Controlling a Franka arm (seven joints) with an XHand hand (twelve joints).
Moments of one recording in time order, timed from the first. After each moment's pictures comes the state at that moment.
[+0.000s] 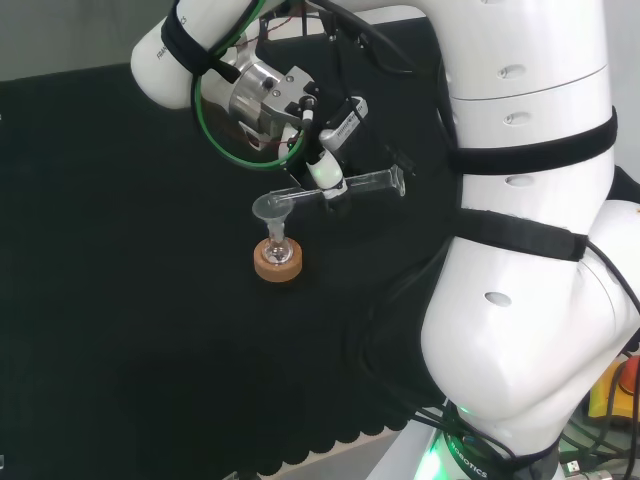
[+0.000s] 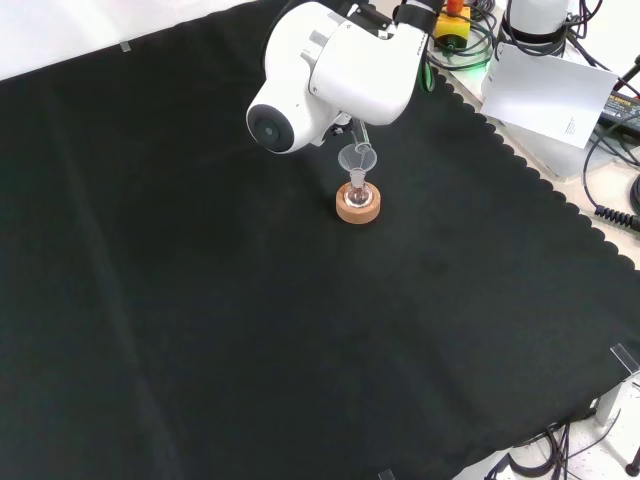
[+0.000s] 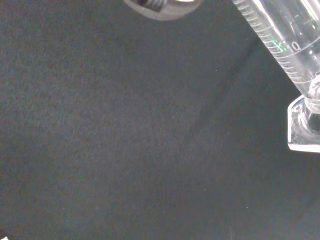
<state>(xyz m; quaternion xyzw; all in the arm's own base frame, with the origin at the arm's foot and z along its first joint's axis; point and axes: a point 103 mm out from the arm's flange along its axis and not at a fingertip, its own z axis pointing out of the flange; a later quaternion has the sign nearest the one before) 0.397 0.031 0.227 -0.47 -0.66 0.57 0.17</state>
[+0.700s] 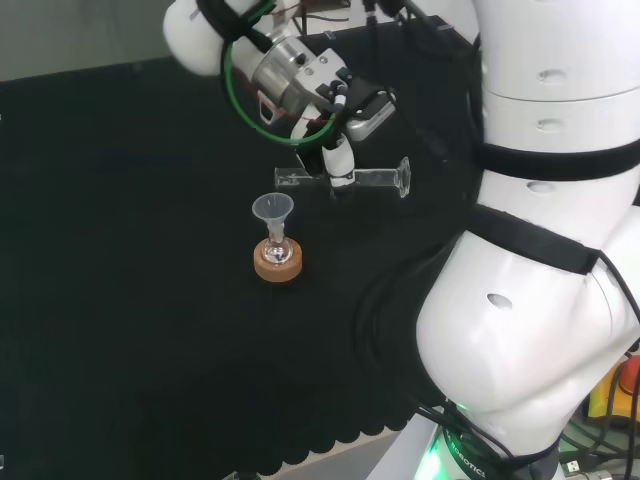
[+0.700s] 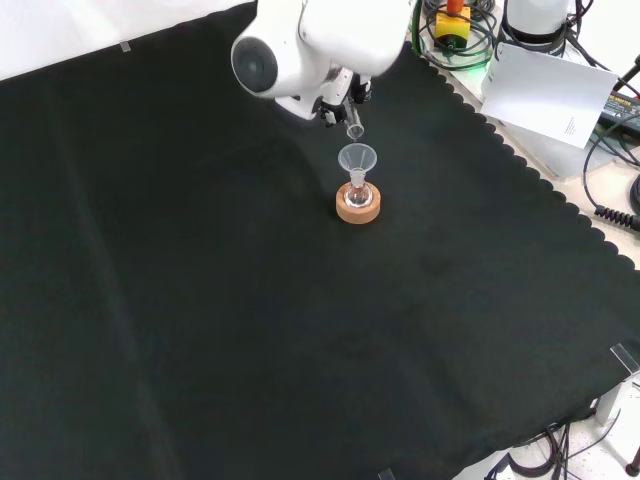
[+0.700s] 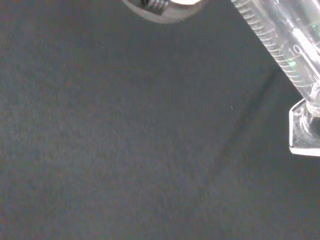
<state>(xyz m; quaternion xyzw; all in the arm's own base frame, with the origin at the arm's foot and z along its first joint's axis) 0.399 0.004 0.237 -0.48 -0.73 0.46 0.19</state>
